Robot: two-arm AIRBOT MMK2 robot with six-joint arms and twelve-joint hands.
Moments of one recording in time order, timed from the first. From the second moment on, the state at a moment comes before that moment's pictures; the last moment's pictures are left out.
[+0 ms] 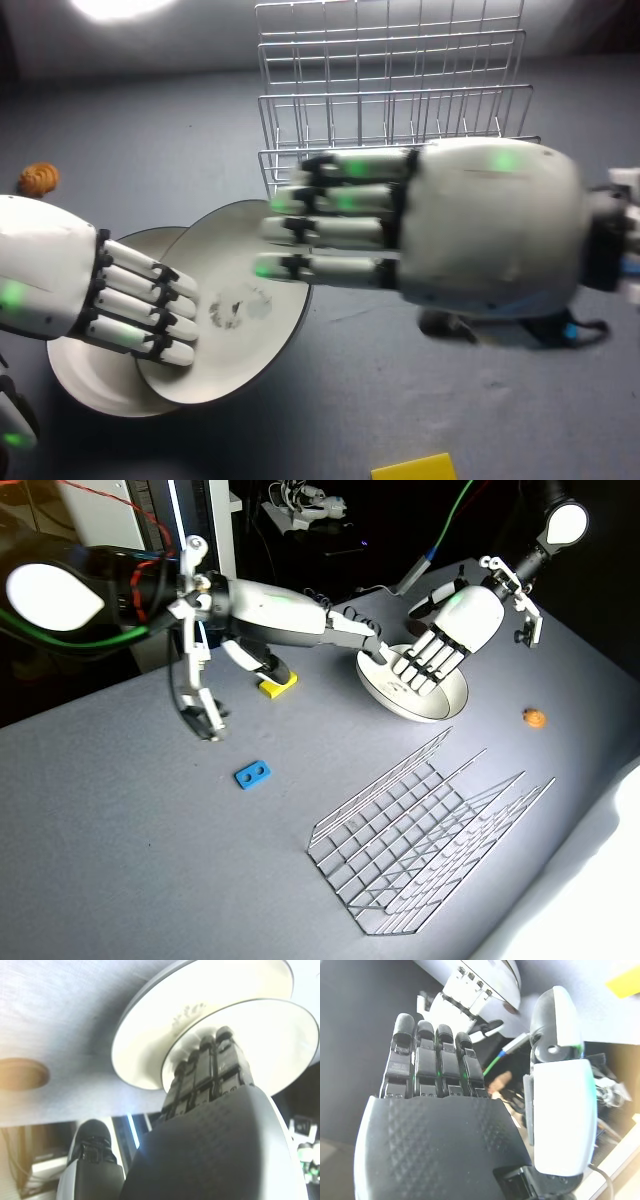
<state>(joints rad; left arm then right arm) 0.71 -1.04 1.62 1.84 -1.18 -0.09 -0.61 -0.97 0.83 -0.46 0.47 -1.19</state>
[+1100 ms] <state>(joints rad) 0.69 -1.05 1.60 1.84 -1.15 -0.09 -0.57 -1.40 1.16 -0.37 0.41 -1.23</state>
